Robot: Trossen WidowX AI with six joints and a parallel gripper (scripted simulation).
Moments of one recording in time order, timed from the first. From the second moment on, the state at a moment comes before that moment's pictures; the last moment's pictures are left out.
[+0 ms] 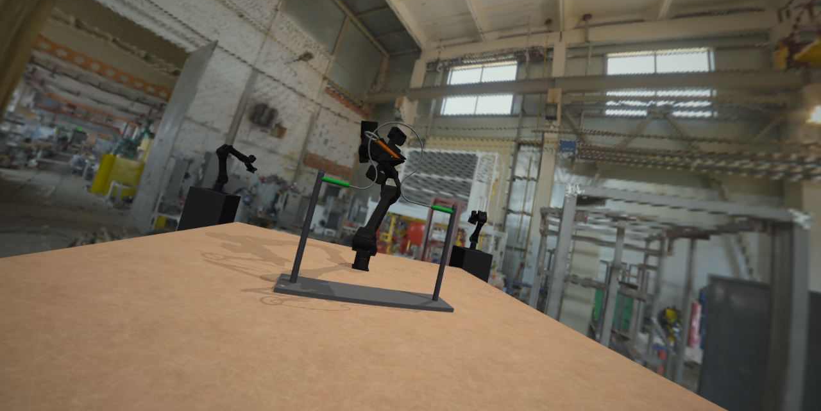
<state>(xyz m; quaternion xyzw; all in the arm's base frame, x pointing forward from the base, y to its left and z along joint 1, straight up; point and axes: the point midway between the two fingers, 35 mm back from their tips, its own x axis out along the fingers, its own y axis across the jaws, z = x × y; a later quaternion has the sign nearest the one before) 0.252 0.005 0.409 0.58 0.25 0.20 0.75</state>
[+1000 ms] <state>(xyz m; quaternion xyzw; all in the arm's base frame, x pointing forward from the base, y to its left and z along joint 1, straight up) 0.252 0.002 0.401 0.42 0.27 0.15 0.85</state>
